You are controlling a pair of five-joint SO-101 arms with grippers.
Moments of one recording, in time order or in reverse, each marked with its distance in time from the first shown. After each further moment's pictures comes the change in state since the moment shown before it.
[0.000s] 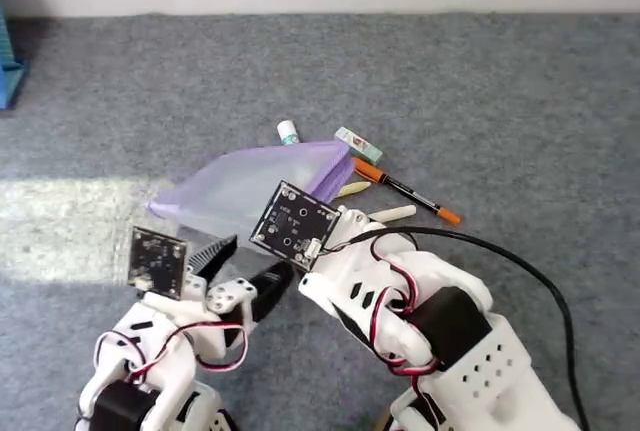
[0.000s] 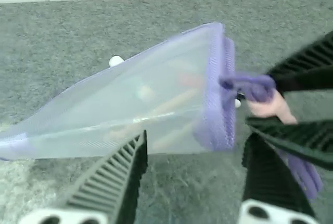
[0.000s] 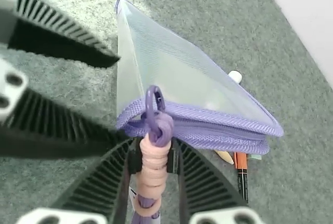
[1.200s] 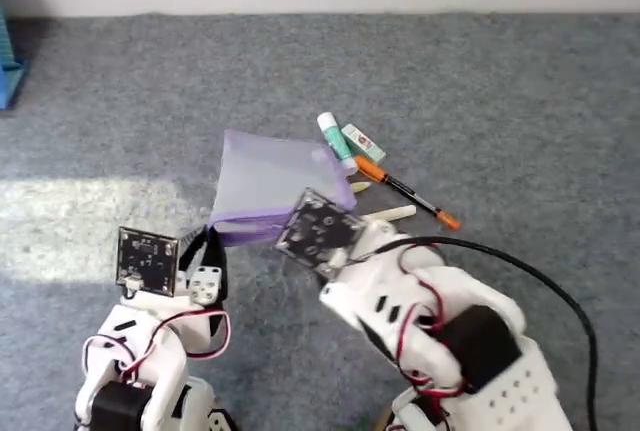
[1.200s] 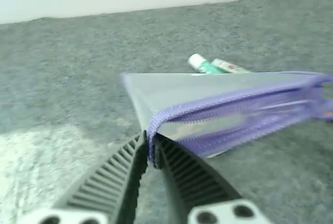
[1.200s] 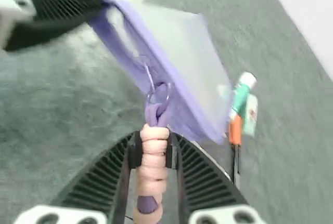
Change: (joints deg) left arm -10.8 -0.2 0.9 0.2 -9.2; right arm 5.8 -6.9 -1.5 8.3 0.0
